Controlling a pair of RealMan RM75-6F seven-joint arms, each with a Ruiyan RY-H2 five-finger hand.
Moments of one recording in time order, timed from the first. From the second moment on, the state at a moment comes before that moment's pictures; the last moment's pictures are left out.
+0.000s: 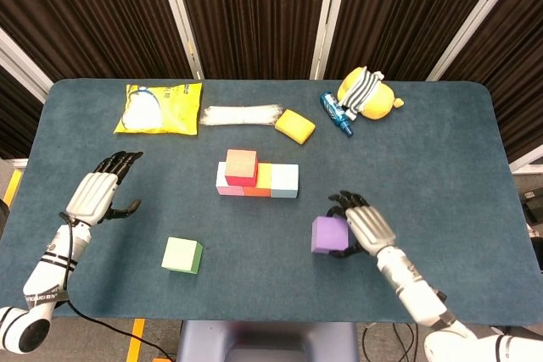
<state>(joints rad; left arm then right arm) -0.57 -1.16 -0.13 -1.60 1.27 1.09 -0.07 0.54 -1.31 0.14 -1.82 -1.13 0.96 -0.20</state>
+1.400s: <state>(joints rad) -0.53 -1.20 -0.15 -1.56 1.30 1.11 -0.09 1.20 -1.50 0.26 -1.33 -0.41 0.66 -0.34</state>
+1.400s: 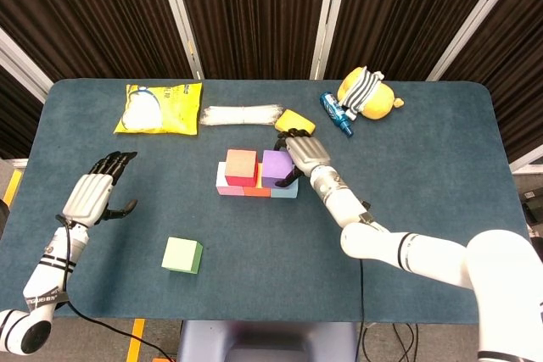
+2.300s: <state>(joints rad) -0.52 -1.19 -0.15 -1.54 1.32 1.08 -0.17 1.25 -1.54 0.23 -1.28 -0.38 0.67 -0.36</state>
